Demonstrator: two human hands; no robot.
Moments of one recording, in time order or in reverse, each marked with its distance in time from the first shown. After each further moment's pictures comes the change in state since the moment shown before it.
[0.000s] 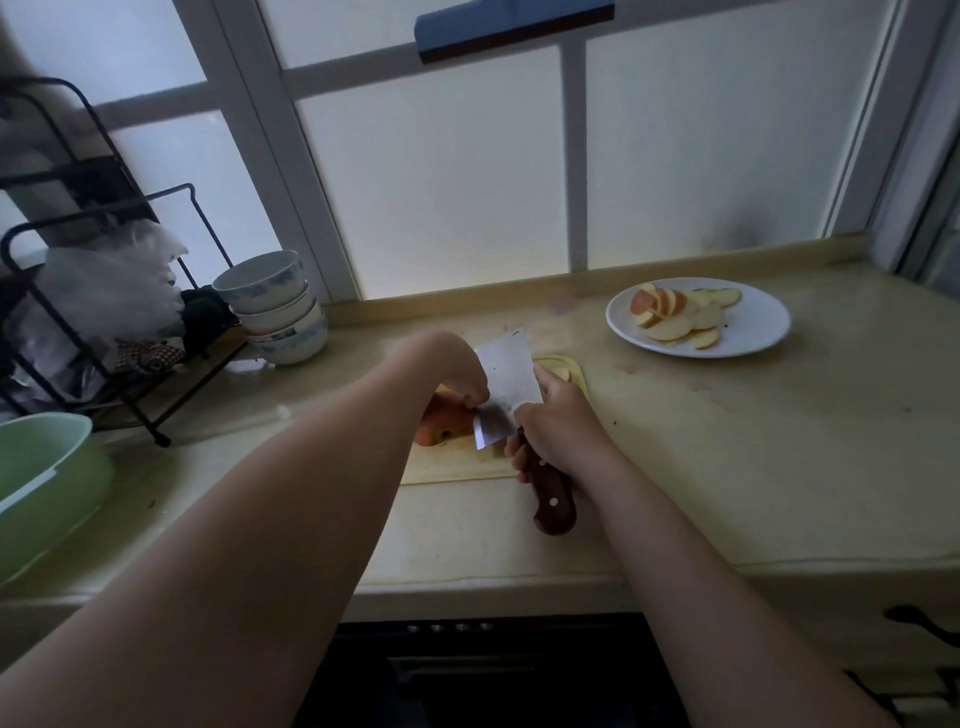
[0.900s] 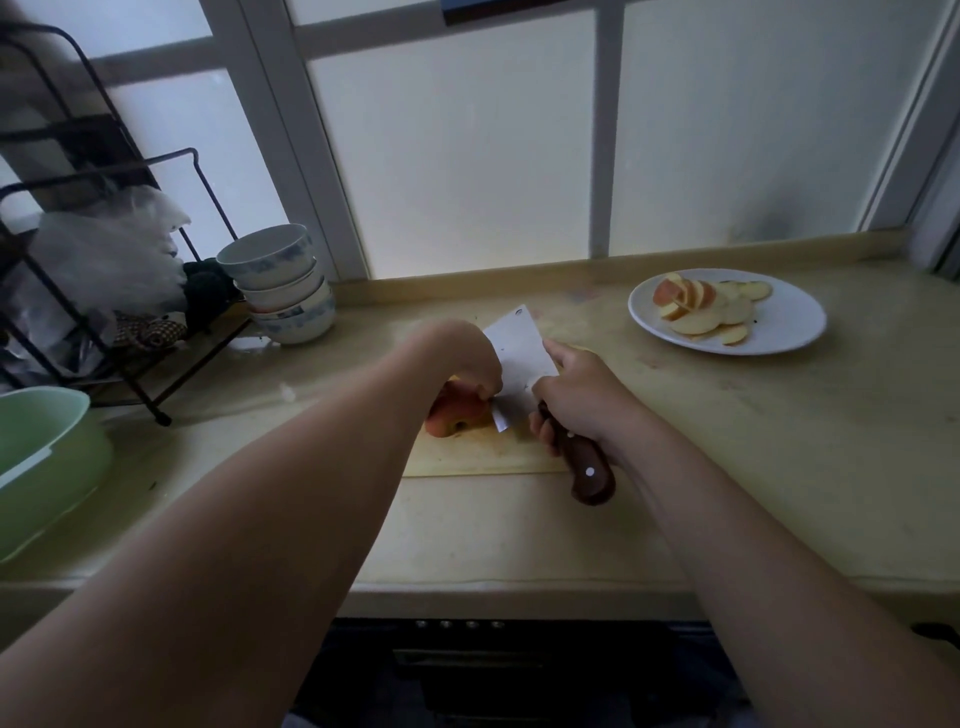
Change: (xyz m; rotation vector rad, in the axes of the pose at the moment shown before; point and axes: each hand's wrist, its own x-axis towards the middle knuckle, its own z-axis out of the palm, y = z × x) left_hand 0.023 -0.011 0.000 -0.188 -0.048 -0.018; right_hand 0.022 -0.015 -0.008 -0.155 -0.058 0.001
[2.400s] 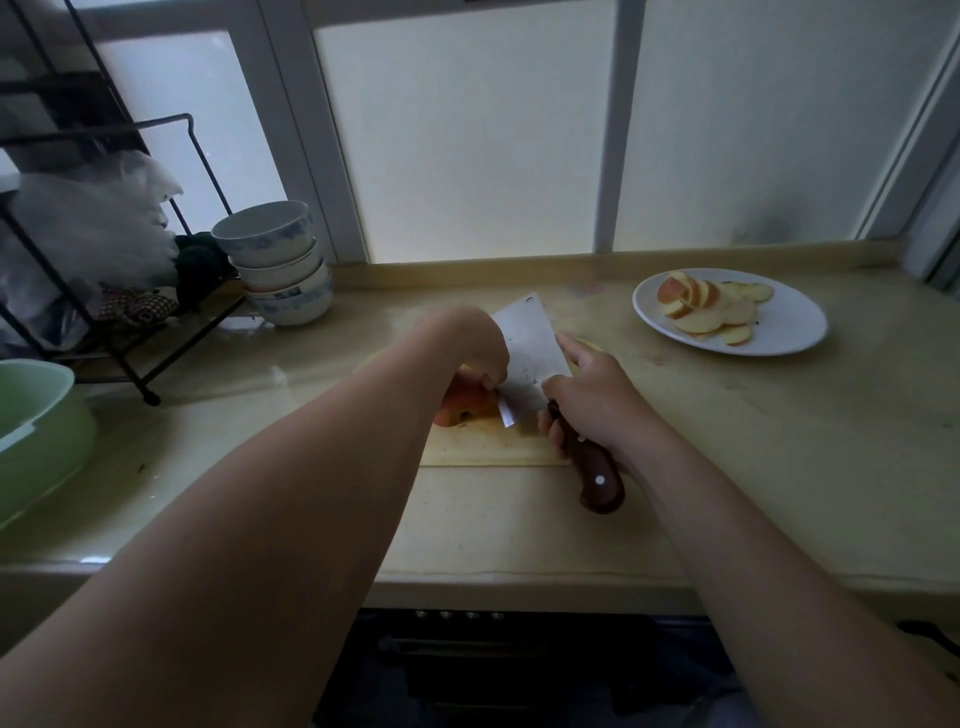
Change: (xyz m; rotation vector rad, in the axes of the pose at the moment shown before) left_hand -0.015 -0.002 -0.002 0.170 0.120 0.176; right_hand -0.004 0.007 0.005 0.003 0.063 -0.038
